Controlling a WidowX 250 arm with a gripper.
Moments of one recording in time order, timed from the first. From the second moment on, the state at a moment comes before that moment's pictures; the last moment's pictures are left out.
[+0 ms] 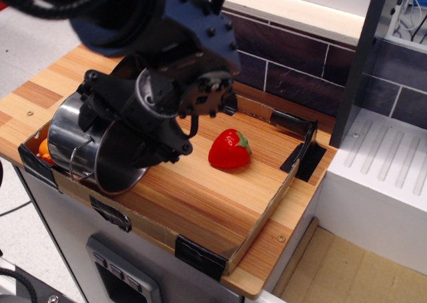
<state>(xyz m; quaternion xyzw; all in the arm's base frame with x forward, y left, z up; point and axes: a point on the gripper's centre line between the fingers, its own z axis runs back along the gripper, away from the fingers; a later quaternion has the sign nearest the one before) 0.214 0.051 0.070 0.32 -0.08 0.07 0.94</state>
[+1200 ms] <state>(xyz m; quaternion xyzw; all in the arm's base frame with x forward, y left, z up) 0.214 0.063 0.089 0.16 0.00 0.07 0.98</state>
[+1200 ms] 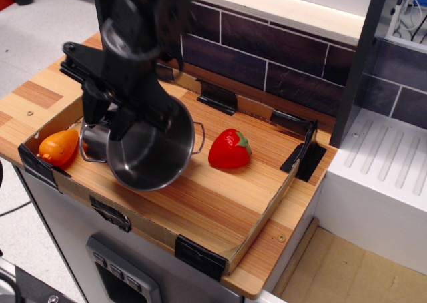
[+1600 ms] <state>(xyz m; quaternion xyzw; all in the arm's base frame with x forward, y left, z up) 0.217 0.073 0.107 -0.03 0.09 0.07 0.99</state>
